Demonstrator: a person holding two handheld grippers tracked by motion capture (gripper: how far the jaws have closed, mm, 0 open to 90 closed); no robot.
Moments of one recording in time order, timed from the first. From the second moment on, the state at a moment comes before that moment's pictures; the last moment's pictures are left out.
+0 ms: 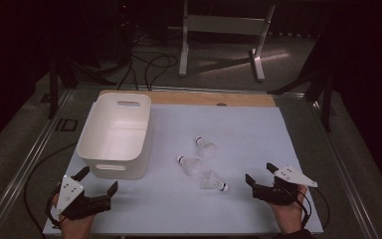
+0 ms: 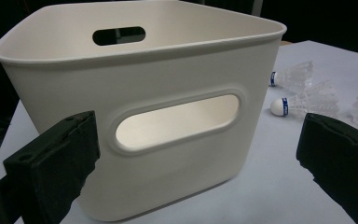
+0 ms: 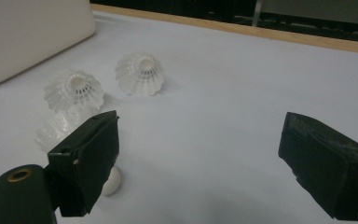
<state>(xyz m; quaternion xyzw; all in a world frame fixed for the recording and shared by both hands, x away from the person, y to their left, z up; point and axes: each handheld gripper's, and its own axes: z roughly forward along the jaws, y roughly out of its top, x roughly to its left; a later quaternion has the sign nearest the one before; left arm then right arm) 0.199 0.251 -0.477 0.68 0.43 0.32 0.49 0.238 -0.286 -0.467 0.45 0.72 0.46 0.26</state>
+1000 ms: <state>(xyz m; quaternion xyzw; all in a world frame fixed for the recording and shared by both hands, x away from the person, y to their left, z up) 0.196 0.253 -0.480 0.68 0.44 0.33 0.49 0.266 -0.239 -0.435 0.43 0.73 0.46 0.26</state>
